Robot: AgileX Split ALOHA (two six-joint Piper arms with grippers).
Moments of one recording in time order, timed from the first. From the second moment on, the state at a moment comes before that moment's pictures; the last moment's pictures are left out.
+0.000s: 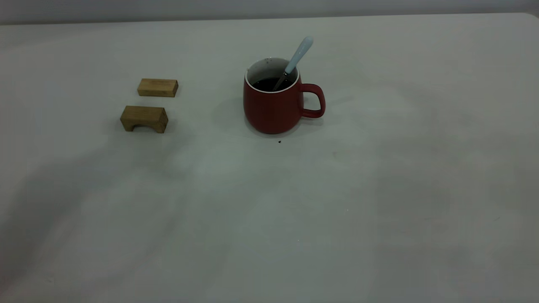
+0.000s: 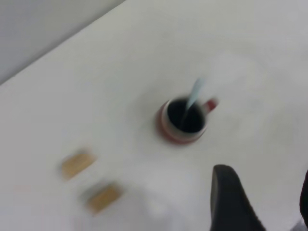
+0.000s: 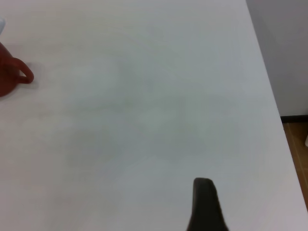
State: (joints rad) left arm -0.26 1.54 -1.67 -0.32 1.06 0.44; right arm -0.01 0.02 -0.47 -0.04 1.13 0.01
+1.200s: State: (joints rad) left arm 0.00 0.12 -0.50 0.11 1.11 -0.08; right arm -0.01 0.02 -0.47 -0.04 1.13 0.01
